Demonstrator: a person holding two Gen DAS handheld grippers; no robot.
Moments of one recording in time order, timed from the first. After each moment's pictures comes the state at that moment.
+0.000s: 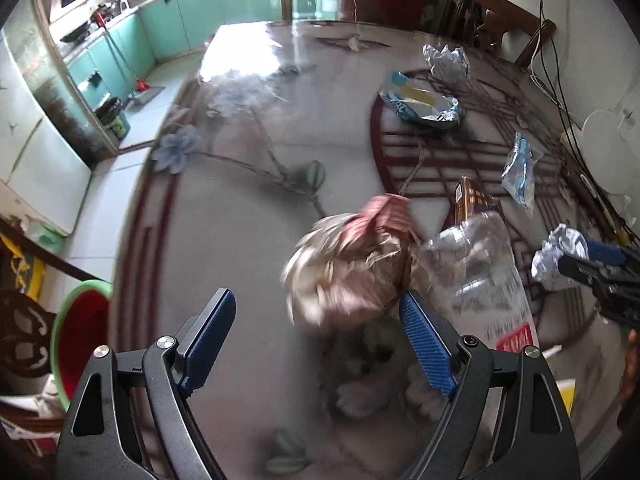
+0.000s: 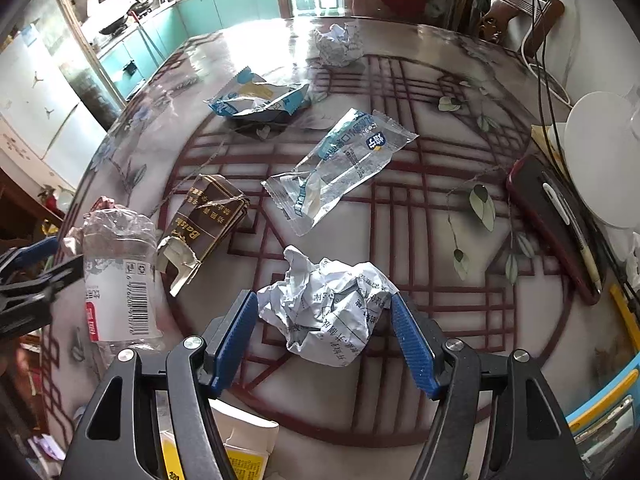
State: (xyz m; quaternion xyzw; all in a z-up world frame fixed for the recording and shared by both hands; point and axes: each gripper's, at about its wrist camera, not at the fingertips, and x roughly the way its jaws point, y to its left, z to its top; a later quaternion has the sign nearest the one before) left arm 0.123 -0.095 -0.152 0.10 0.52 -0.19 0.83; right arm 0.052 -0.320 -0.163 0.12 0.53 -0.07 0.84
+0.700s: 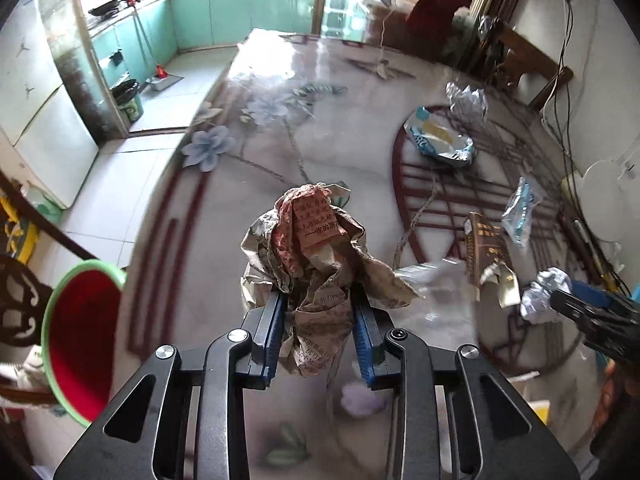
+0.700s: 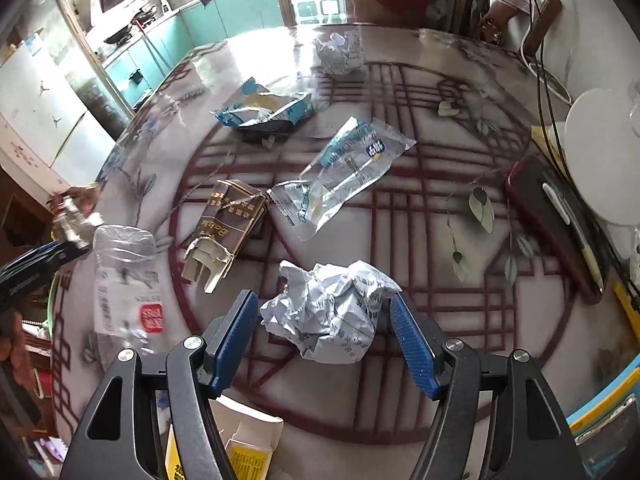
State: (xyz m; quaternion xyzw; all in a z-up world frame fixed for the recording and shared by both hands) left arm 0.113 -0.060 -0.128 0.03 0.51 -0.17 0.84; right arm 0.048 -0.324 -0.163 0.14 0.53 -0.07 0.83
